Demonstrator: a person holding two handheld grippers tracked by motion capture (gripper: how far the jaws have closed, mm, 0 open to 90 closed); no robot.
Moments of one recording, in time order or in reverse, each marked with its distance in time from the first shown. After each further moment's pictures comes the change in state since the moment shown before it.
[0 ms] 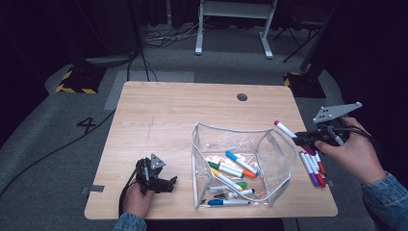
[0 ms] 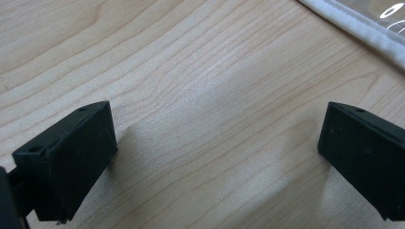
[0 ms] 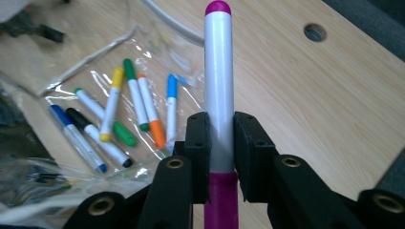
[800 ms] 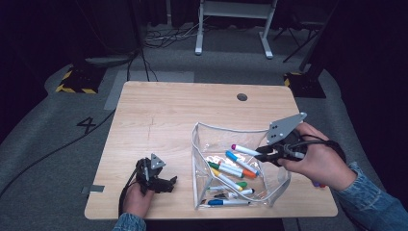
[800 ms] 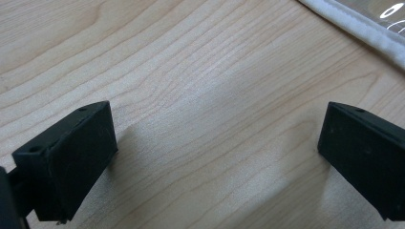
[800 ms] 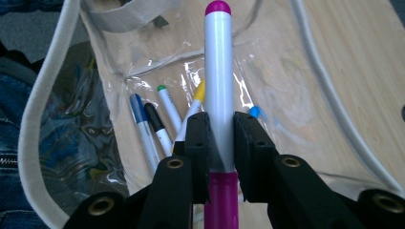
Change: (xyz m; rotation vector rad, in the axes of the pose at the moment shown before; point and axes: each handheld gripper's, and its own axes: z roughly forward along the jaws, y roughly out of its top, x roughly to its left) left arm 0.000 0.000 0.000 0.001 0.002 0.005; right arm 0.088 0.059 0.031 0.081 0.186 -0.366
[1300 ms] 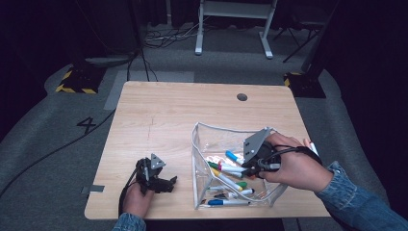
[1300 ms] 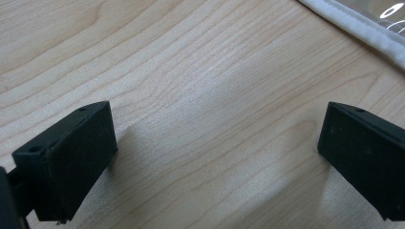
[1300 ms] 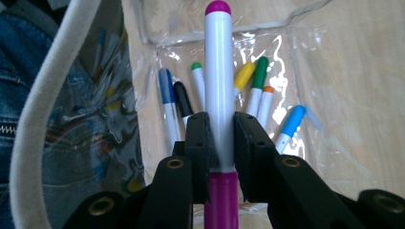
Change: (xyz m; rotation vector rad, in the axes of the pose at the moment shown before) left arm 0.000 0.000 0.000 -0.002 0.000 -0.003; right arm 0.020 0.018 0.047 0.161 0.116 -0.136
